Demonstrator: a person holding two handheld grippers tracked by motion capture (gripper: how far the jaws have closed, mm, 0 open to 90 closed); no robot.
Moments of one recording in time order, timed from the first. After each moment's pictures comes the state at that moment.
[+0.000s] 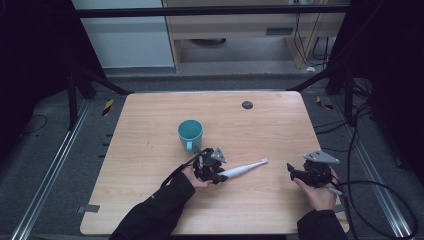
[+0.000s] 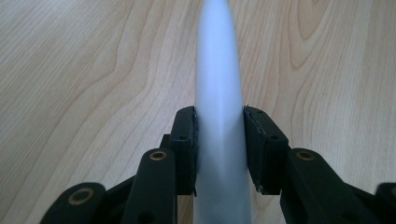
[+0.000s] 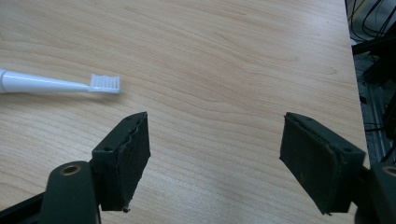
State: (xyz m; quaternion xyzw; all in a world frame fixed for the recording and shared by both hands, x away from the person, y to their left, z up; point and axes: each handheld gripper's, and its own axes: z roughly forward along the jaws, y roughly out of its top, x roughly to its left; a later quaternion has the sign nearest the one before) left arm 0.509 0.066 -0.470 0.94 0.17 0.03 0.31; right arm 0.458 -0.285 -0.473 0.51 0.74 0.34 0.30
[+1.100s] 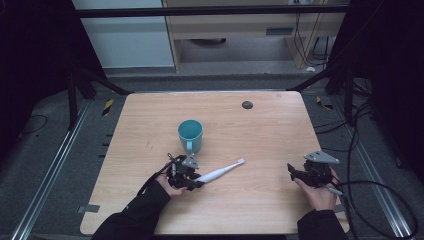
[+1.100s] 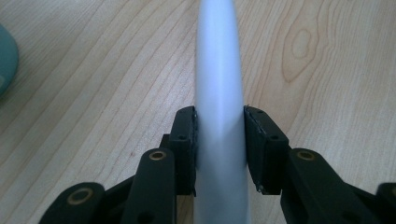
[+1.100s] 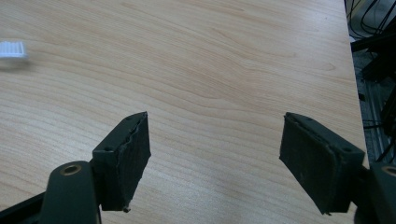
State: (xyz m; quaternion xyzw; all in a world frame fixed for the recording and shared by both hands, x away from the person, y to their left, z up) left arm 0.495 0.138 -0.482 0.93 0.20 0.04 0.30; right arm 0.458 -0.286 -0.474 0.51 0.73 0.33 0.30
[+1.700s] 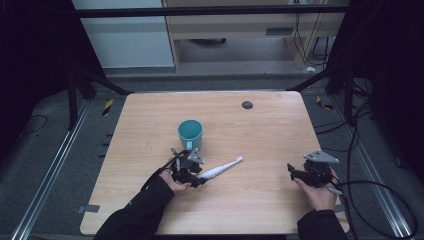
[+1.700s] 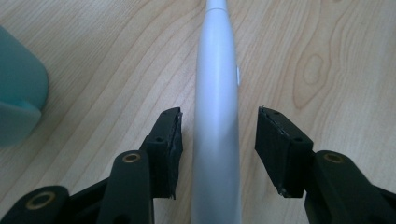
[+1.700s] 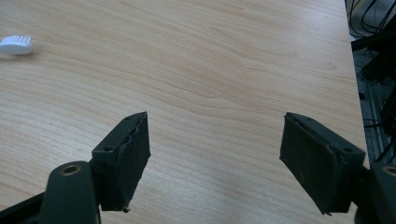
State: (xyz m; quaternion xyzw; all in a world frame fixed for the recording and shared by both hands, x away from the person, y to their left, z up) left arm 0.508 0.120 -0.470 0.94 0.21 0.05 0.28; right arm 0.459 -0.286 -0.475 0.51 0.73 0.33 0.30
